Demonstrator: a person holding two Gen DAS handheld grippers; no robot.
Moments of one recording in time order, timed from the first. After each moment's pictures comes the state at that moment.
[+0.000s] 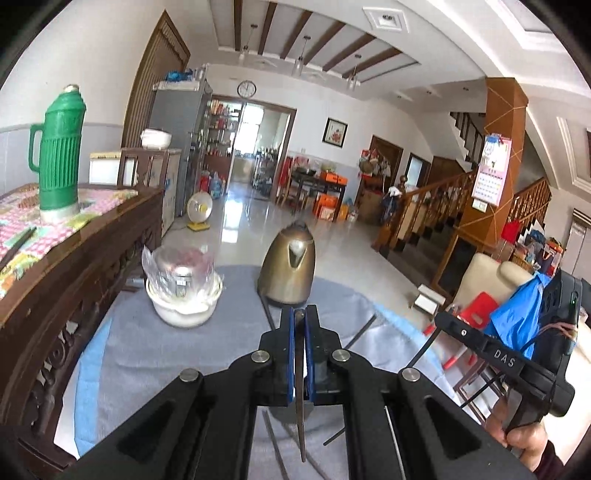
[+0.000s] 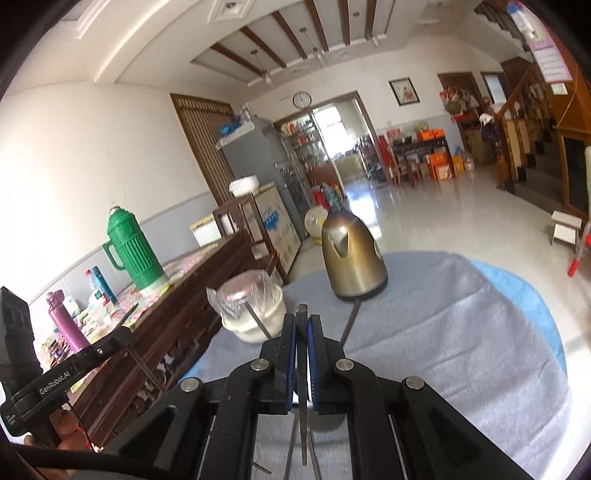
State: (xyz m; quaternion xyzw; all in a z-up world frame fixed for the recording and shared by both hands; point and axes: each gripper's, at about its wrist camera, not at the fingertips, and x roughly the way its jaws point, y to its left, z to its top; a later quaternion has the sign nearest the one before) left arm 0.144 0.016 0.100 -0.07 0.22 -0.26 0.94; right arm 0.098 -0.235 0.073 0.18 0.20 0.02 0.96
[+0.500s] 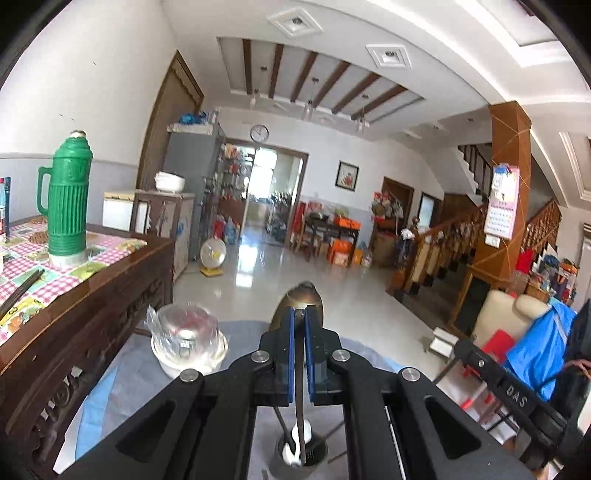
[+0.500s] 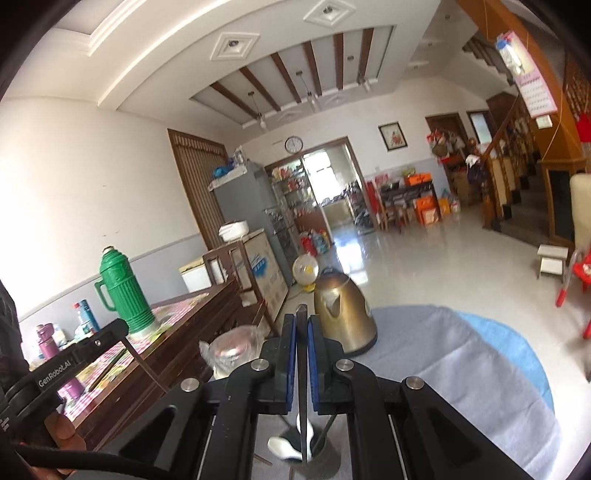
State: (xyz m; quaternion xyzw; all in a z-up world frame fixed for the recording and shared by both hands) left arm 0.167 -0.006 0.135 -0.08 0.13 -0.21 0.96; right arm 0.103 -0.230 0.117 0.17 0.11 -0.03 0.98
